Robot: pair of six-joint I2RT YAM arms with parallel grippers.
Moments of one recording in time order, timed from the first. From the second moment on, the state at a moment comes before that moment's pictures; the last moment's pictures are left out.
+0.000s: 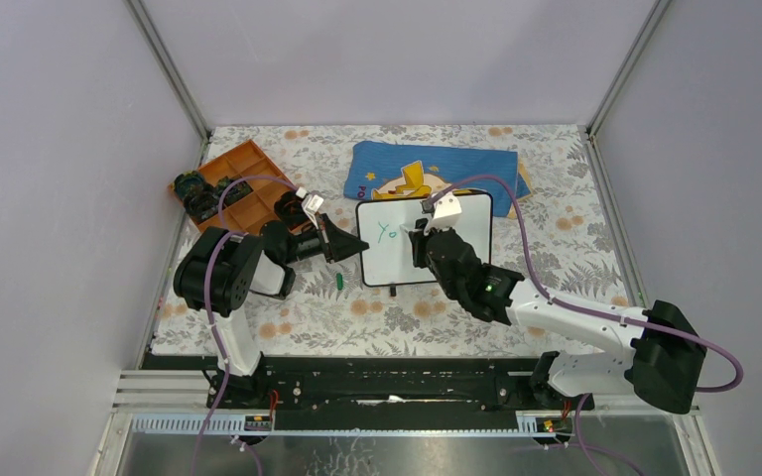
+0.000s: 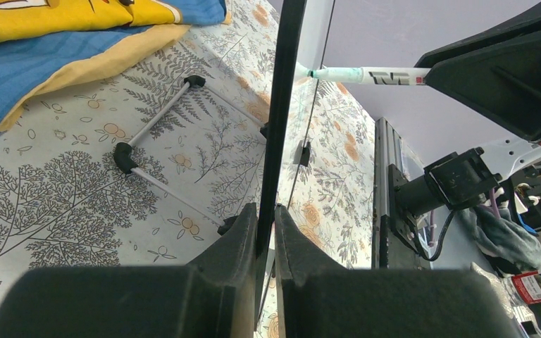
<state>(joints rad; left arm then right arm) -0.20 1.85 0.47 1.44 0.97 -0.75 0.99 1.24 0.79 0.10 0.59 0.34</state>
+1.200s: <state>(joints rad) -0.21 1.84 0.47 1.44 0.97 -0.75 0.99 1.18 0.71 0.06 0.62 0.37</state>
